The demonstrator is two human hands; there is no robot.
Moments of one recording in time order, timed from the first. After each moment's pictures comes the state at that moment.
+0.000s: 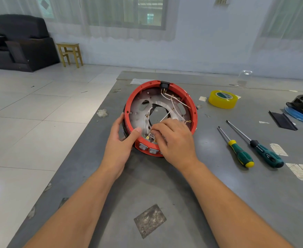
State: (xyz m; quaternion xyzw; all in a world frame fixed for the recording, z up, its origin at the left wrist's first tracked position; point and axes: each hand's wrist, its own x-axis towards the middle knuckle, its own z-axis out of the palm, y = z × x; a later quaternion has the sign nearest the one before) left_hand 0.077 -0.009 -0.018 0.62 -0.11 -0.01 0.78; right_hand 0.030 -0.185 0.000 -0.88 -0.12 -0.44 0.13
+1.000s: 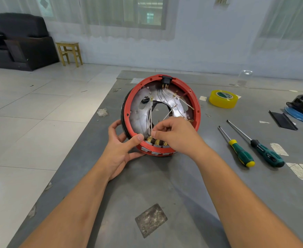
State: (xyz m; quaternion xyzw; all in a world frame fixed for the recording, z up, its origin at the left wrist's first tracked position) left_hand 0.089 0.004 -0.035 0.51 -0.13 -0.18 0.83; right_hand 0.026 -0.186 0.045 -0.90 -0.01 -0.13 0.42
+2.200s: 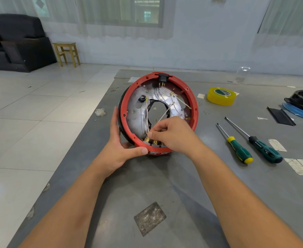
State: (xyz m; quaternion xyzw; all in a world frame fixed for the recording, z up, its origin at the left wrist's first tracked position) left_hand 0.079 0.013 -0.025 0.61 -0.30 -0.12 0.72; right_hand 0.028 -0.188 0.040 -0.91 0.01 -0.10 0.39
